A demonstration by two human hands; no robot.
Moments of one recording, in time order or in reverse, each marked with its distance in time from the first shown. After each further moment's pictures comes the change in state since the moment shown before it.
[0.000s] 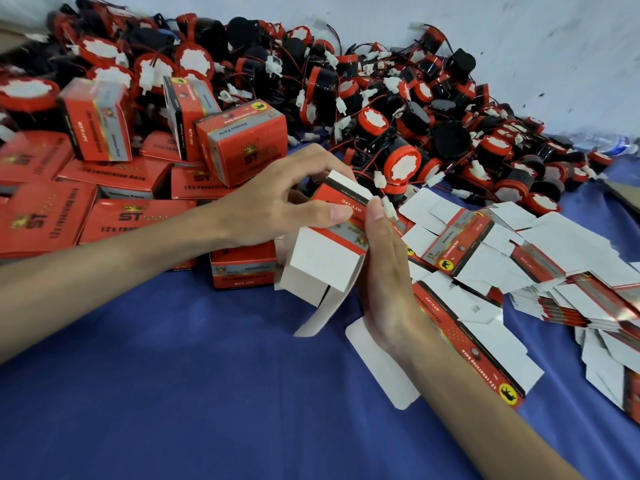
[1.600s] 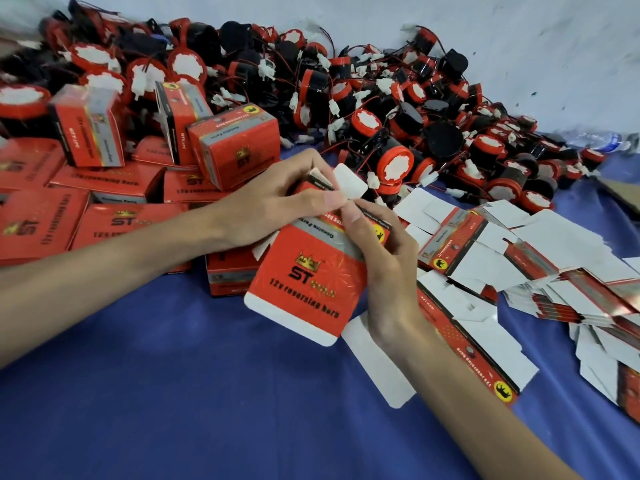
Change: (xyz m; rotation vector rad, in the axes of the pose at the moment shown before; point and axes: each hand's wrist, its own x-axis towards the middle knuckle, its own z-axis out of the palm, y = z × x) left_hand 0.001 -0.001 0.002 -0.140 0.018 -0.115; right_hand -0.005 -0.006 0.001 0.010 0.178 -0.119
